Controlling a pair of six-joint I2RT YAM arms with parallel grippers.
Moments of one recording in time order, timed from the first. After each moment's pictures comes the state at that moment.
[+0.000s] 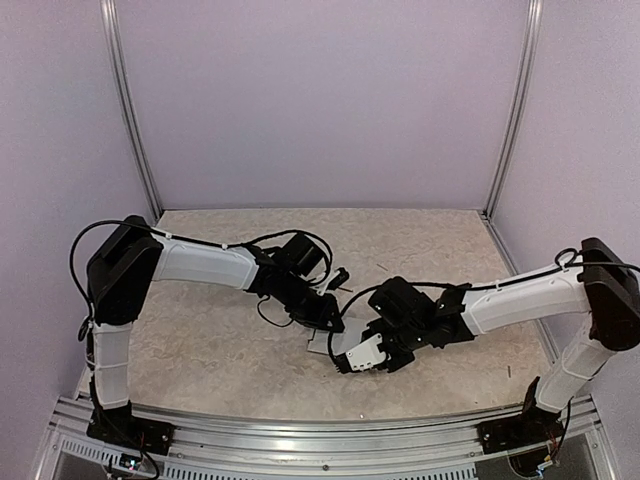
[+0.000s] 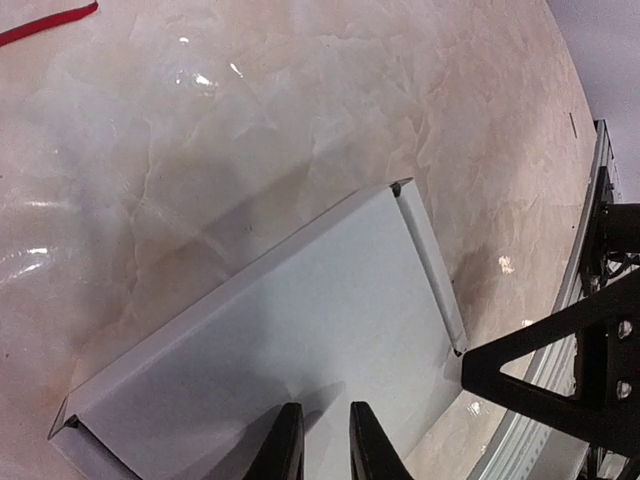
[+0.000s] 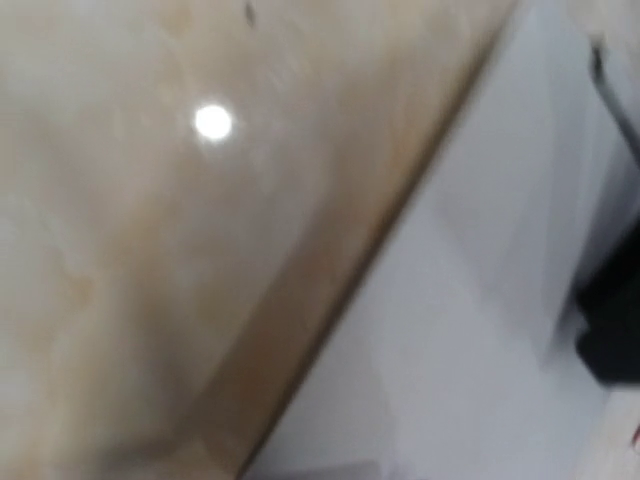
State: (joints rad) left arm -0.87 2.07 1.40 -0.33 0.47 -0.38; right arm 1.02 1.60 0.85 -0.25 0.05 -1.07
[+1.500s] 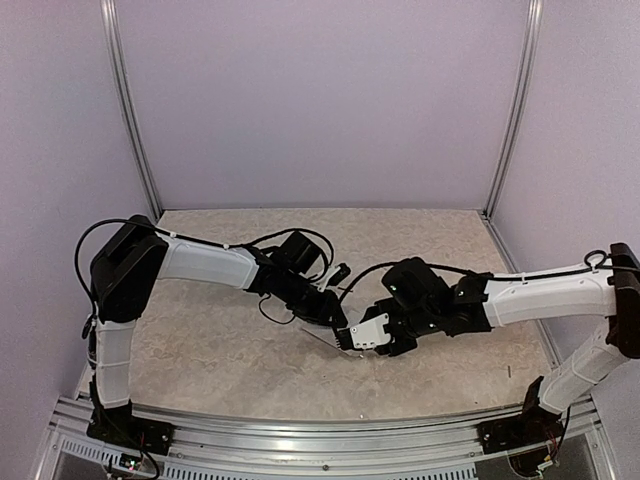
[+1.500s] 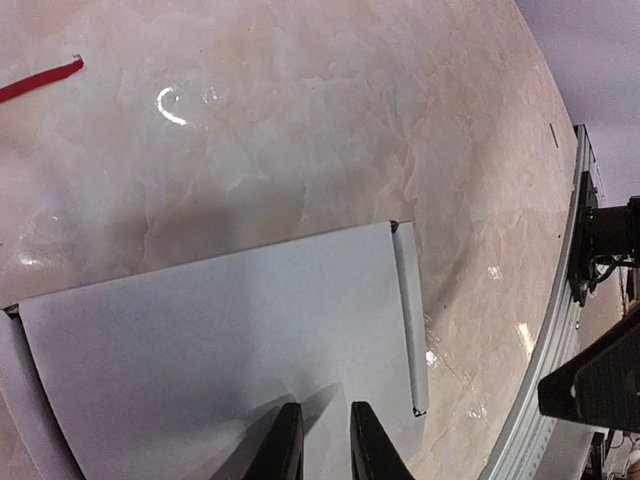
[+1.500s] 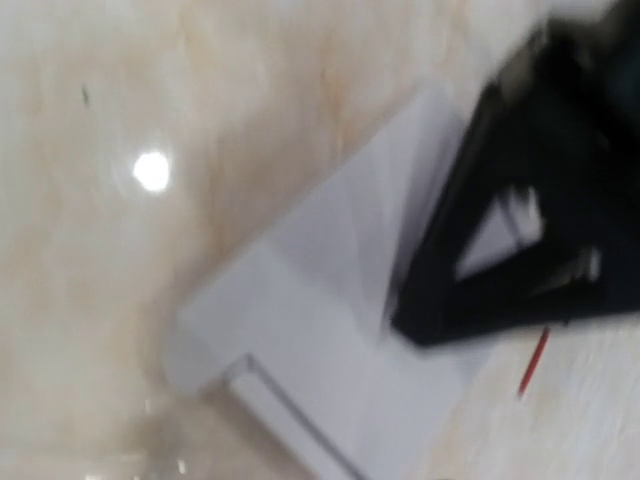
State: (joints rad) left arm -0.84 2.10 1.40 -0.23 0.52 -0.34; right arm 1.00 1.48 0.85 -0.23 0.05 -1.00
